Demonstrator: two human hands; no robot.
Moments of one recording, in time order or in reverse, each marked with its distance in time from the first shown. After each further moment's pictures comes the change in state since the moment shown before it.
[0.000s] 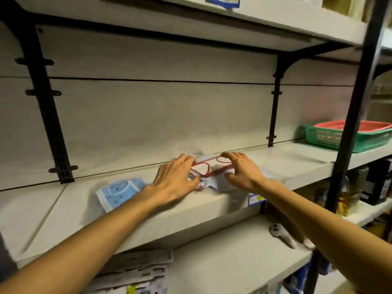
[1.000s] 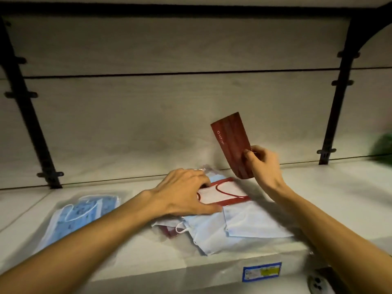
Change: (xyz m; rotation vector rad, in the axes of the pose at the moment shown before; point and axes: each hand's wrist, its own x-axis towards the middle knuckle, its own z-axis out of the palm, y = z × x) left_hand 0.112 0.004 0.067 0.204 -0.126 0.046; right_hand 0.155 0.115 0.048 0.972 0.237 0.043
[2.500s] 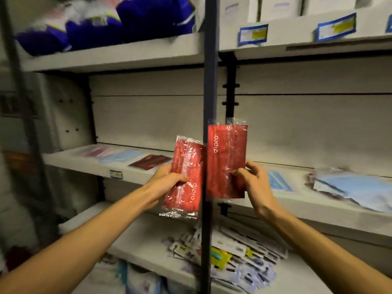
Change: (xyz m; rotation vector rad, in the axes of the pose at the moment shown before) left_hand -0.473 -0.092 -0.220 -1.124 0.349 -1.088; right_hand -0.326 -0.287 0.263 0.612 -0.527 0.055
